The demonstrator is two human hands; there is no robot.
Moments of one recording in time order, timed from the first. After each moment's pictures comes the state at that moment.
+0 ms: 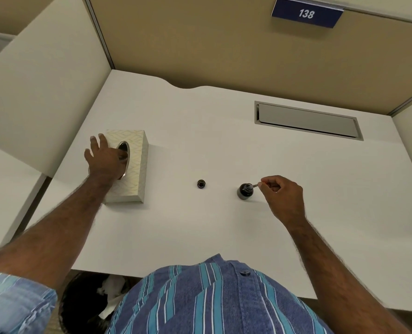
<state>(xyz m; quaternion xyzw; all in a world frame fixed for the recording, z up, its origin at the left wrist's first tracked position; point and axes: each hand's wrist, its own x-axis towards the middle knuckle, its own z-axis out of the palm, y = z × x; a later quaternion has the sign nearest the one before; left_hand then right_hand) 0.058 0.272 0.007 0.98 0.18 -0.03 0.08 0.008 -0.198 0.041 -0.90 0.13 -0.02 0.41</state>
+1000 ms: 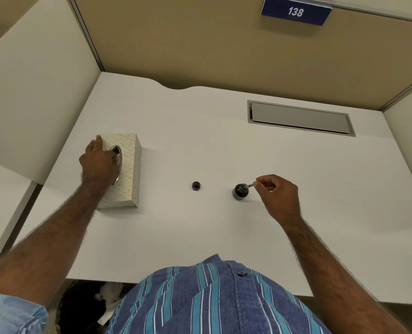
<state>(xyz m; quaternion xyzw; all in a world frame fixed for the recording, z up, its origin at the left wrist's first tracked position) 0.066 0.282 -0.013 0.99 0.12 0.07 0.09 0.009 -0.200 0.039 -0.90 0.12 -0.03 0.42</state>
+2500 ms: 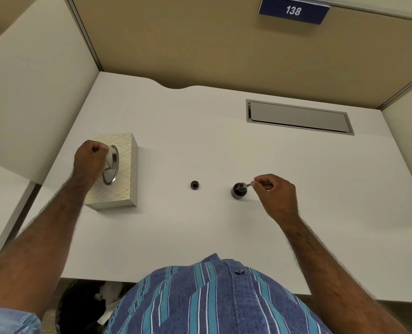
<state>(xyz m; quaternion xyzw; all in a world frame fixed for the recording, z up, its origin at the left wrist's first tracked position) 0.075 0.295 0.004 0.85 0.28 0.10 0.44 0.007 -0.199 0.042 -0.90 0.12 -0.02 0.42</state>
